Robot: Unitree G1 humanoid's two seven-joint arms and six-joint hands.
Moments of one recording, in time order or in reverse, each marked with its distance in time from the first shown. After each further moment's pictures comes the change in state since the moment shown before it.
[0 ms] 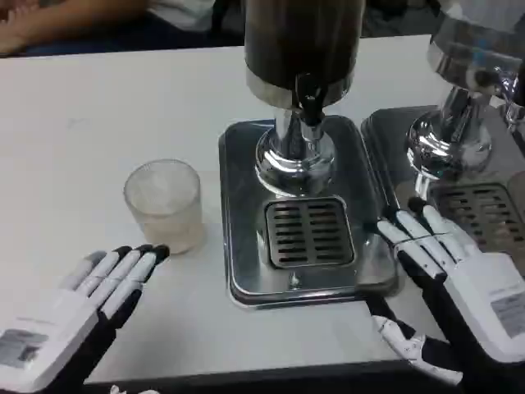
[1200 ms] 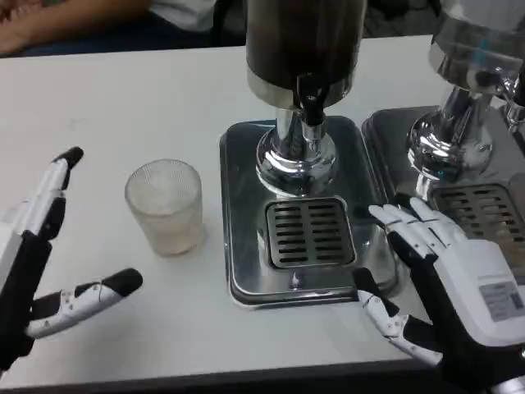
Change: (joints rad) left arm -0.314 -0.055 -0.013 0.407 -0.207 -0.081 0.233; right arm -0.040 0.089 0.046 -0.016 0.037 0.074 -0.001
